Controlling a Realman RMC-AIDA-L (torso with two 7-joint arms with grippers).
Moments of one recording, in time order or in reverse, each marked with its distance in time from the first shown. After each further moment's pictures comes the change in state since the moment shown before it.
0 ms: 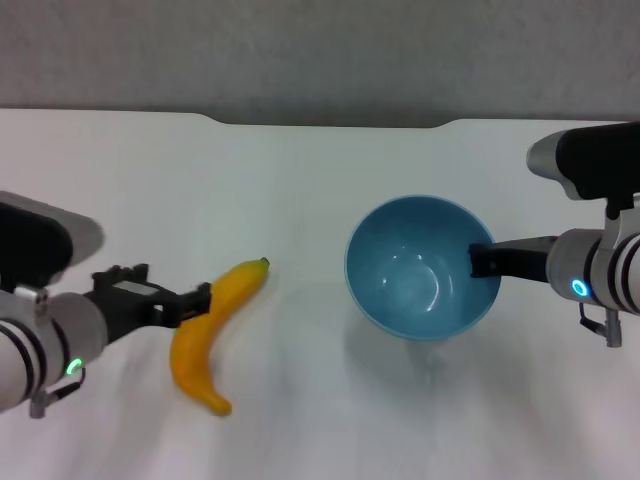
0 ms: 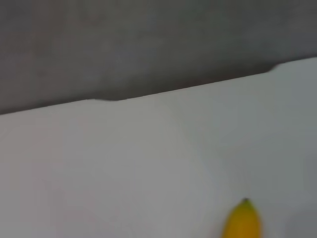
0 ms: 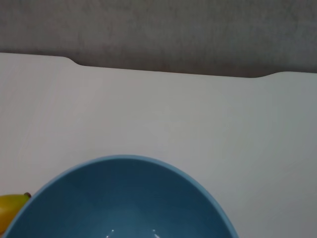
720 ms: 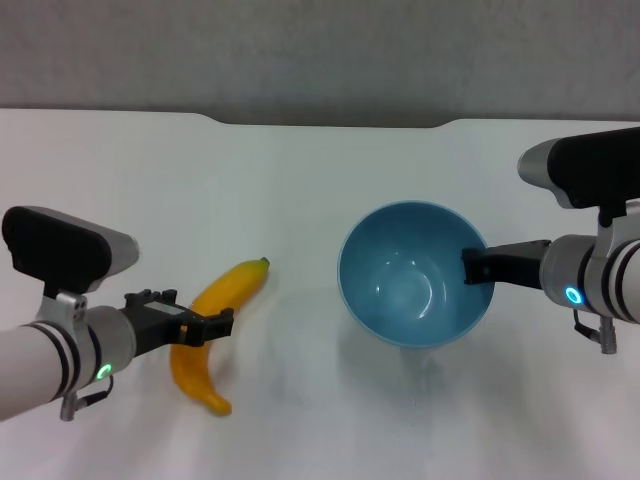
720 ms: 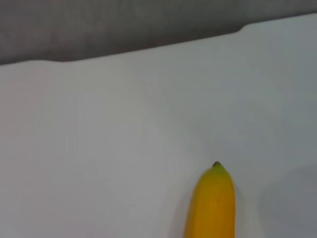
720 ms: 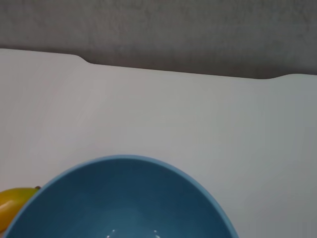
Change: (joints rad) left arm -0.173 -0.002 -0.016 0.304 -0.294 0.028 0.254; right arm -0.013 0.001 -0.029 0.015 -0.008 0.012 0.000
